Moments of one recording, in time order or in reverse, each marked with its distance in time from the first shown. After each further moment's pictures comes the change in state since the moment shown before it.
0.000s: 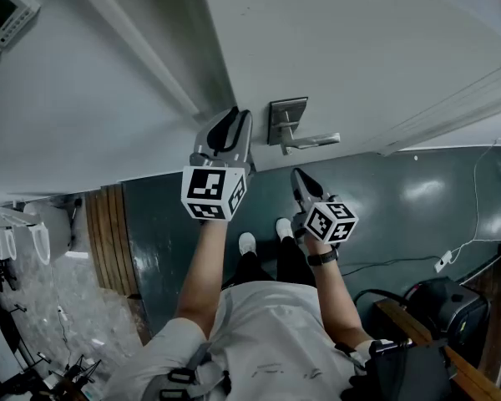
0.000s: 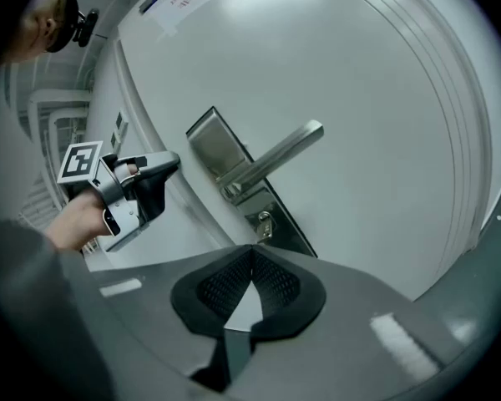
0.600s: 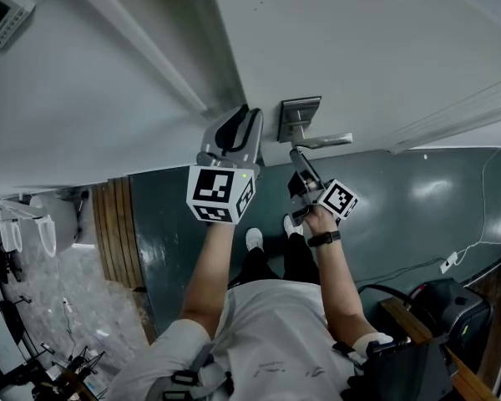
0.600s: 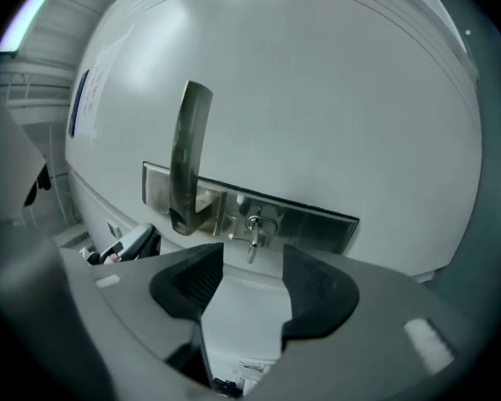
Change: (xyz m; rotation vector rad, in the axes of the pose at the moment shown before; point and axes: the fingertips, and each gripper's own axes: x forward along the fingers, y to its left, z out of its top) left arm 0.002 -0.001 -0.002 -0.007 0.024 -0.007; right arm 0.055 -0.013 0.008 0.592 -0.168 0.287
